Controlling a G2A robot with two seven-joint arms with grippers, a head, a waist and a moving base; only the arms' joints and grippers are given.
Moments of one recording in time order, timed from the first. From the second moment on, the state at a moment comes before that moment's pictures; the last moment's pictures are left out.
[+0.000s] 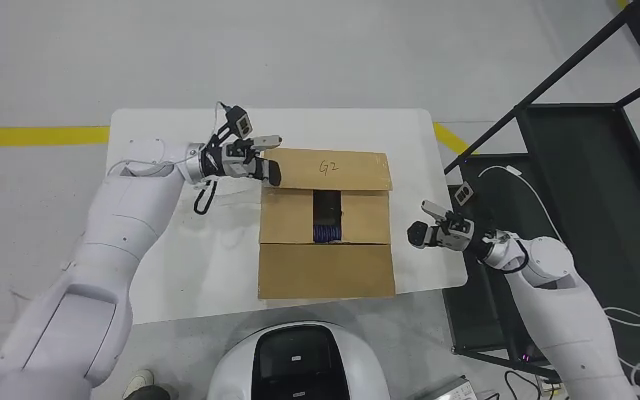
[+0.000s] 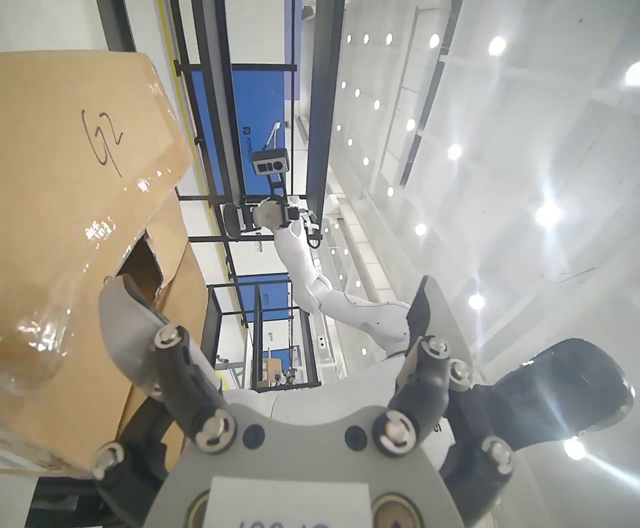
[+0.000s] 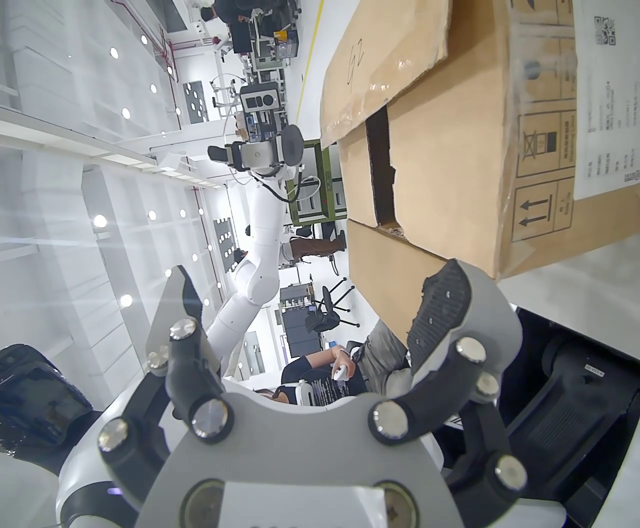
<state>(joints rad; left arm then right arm) 0.45 -1.34 -0.87 -0.61 -0.70 -0.26 -1.46 -1.57 -0.92 1.63 -1.57 0.63 -0.12 1.09</state>
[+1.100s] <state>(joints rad) 0.50 -1.35 -0.86 -0.55 -0.69 -0.24 -1.40 -1.55 -0.93 1.61 -1.57 0.59 -0.10 1.08</state>
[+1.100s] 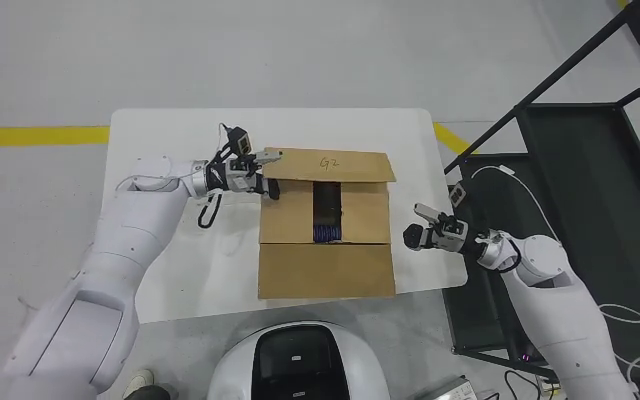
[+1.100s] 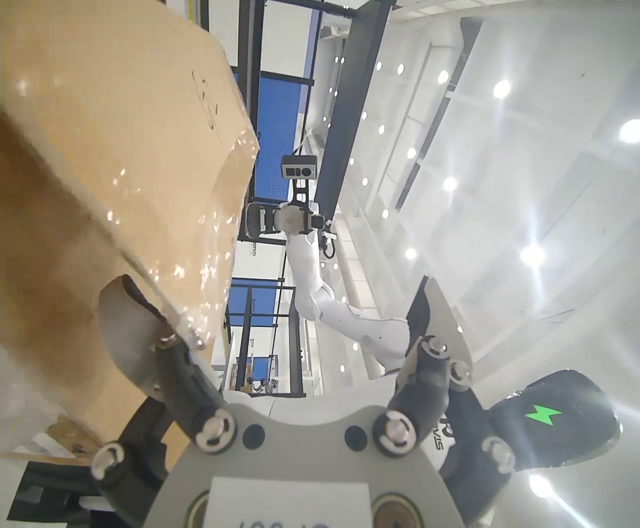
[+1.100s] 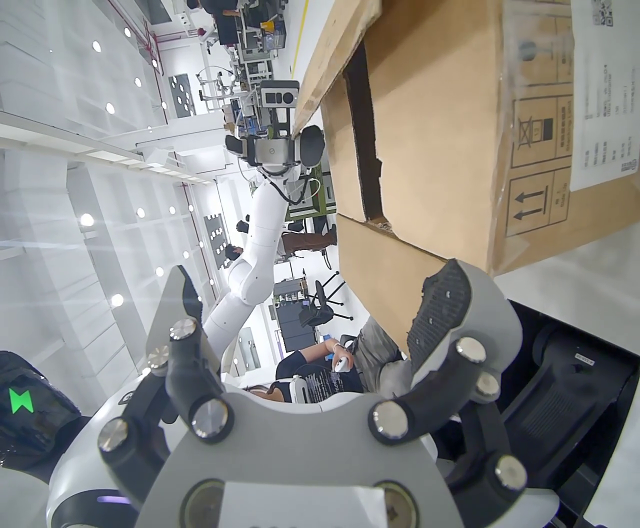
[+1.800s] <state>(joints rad) 0.35 -1.47 -0.87 -0.34 -0.79 -0.28 -1.07 -1.53 -0.93 1.62 -1.52 0.58 -0.10 1.05</state>
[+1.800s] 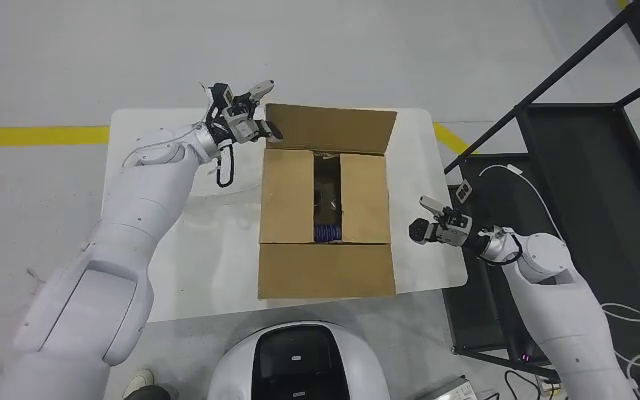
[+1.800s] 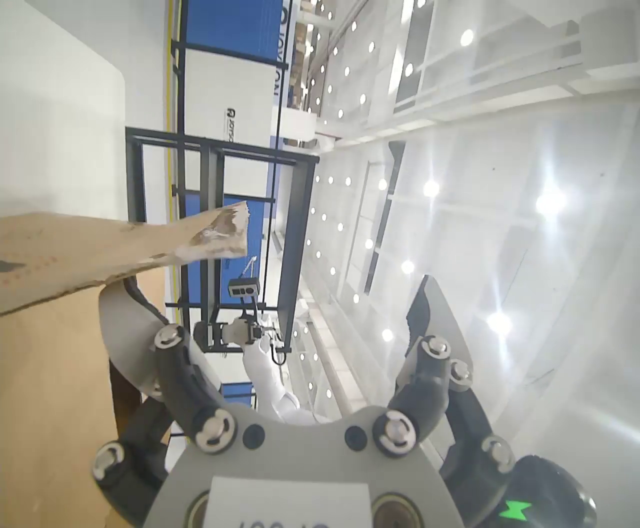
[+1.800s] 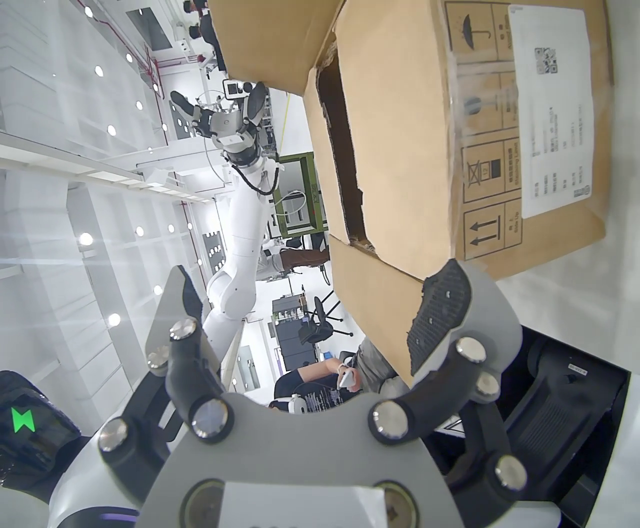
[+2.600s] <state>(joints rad) 0.29 -1.55 -0.74 -0.20 -0.42 -0.22 -0.65 -1.50 -0.93 1.58 -1.50 0.55 -0.08 1.03</state>
